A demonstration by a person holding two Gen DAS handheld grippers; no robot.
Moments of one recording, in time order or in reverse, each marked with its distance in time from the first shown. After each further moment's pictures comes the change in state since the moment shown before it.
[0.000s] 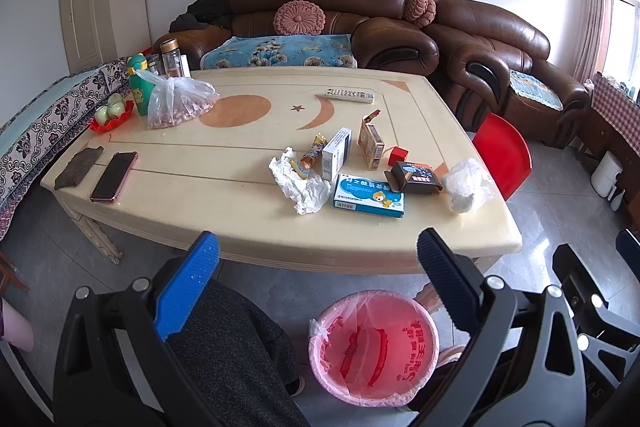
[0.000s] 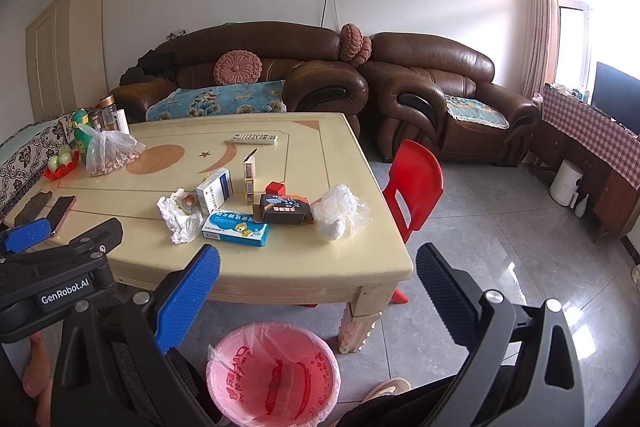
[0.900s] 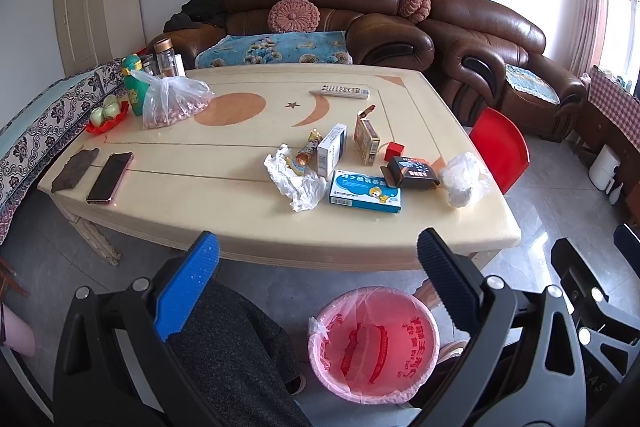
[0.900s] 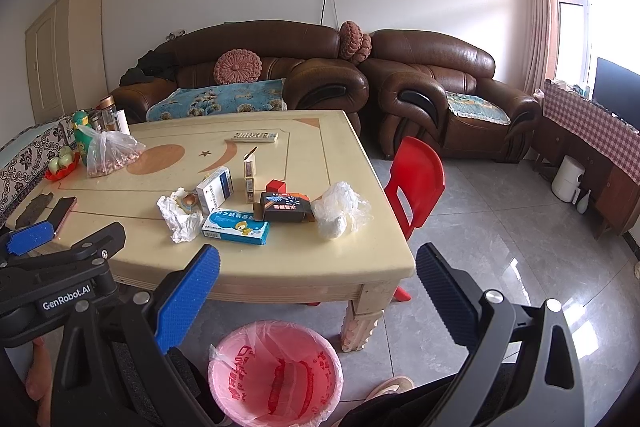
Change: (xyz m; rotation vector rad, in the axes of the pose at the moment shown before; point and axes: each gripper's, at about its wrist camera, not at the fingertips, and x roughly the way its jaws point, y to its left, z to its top) left arm 0.001 -0.004 -0.003 0.020 0.009 -0.020; right arm 0.005 -0.001 -0.003 0.005 0.004 0.003
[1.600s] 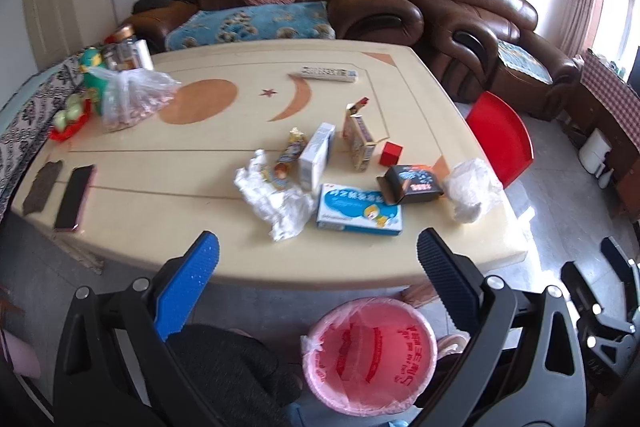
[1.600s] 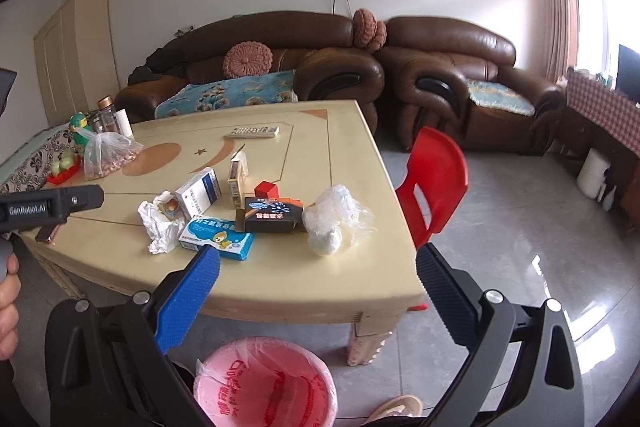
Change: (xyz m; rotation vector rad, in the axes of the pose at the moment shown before) left arm 0.085 -0.001 0.067 0.038 0.140 -0.077; right arm 0.093 -0.045 0.010 0.026 0.048 0.103
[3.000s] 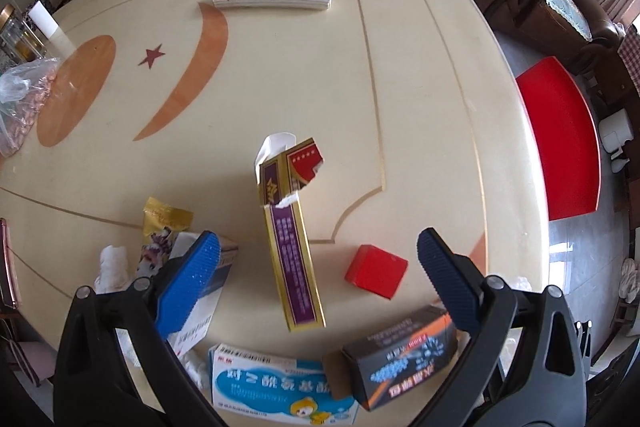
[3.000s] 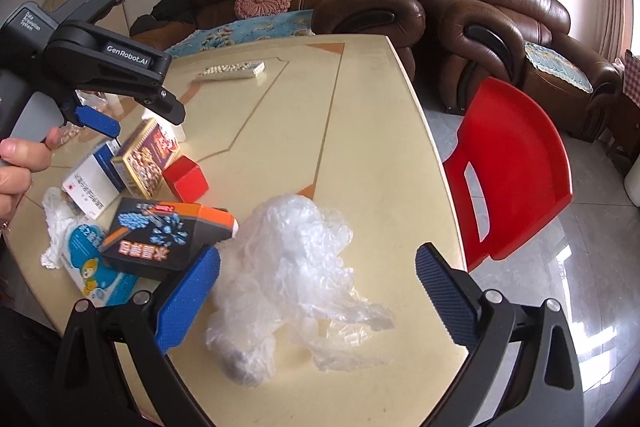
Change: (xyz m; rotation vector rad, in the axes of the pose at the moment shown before) left arm 0.285 -0.076 0.140 -0.018 0.438 -0.016; right arm 0.252 -0.051 0.019 -0.058 0.192 0.111
